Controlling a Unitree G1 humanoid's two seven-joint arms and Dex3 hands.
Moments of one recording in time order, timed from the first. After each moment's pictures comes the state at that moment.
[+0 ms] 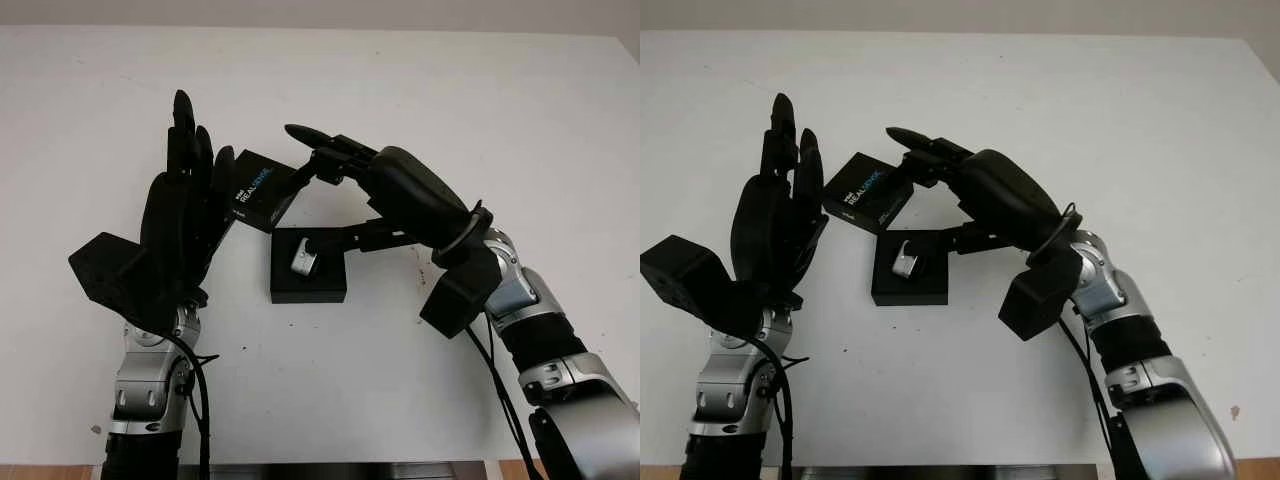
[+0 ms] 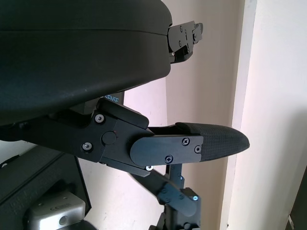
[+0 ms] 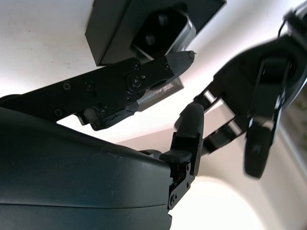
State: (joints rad) left arm -0.24 0.07 0.10 -0.16 -0.13 0.04 -0.05; right arm -0.74 -0.40 0.21 0.63 -0.47 -0.97 0.13
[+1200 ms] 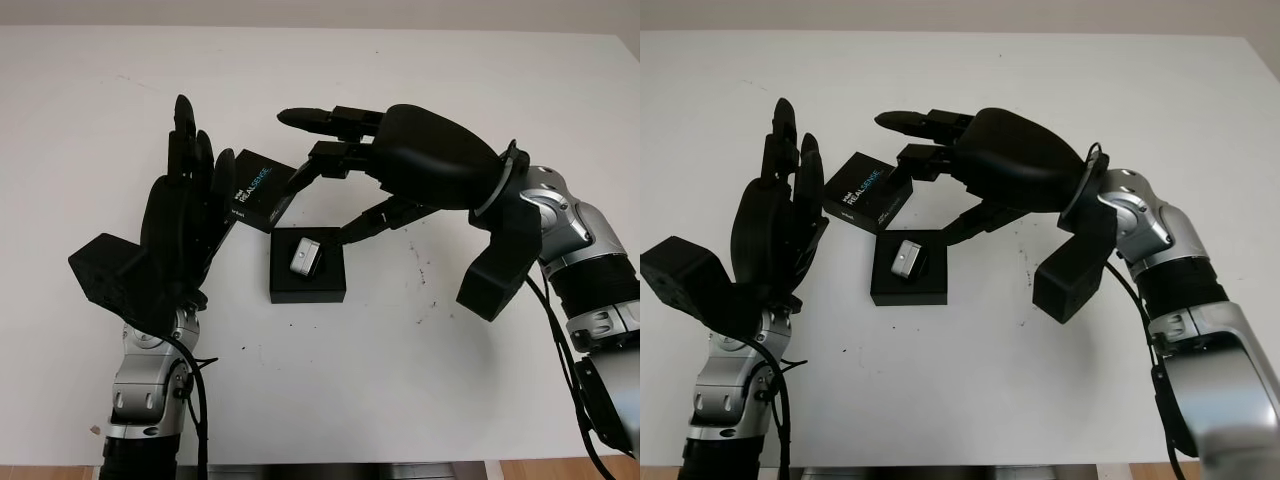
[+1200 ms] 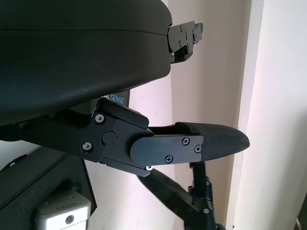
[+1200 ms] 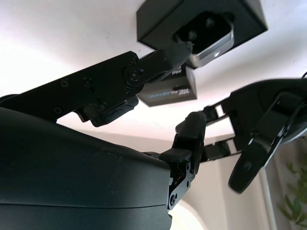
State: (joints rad) left arm -0.23 0.08 0.10 -0.18 -0.14 0.07 -0.06; right arm -0.90 -0.56 0.27 0.60 -0.51 -1.01 0.25
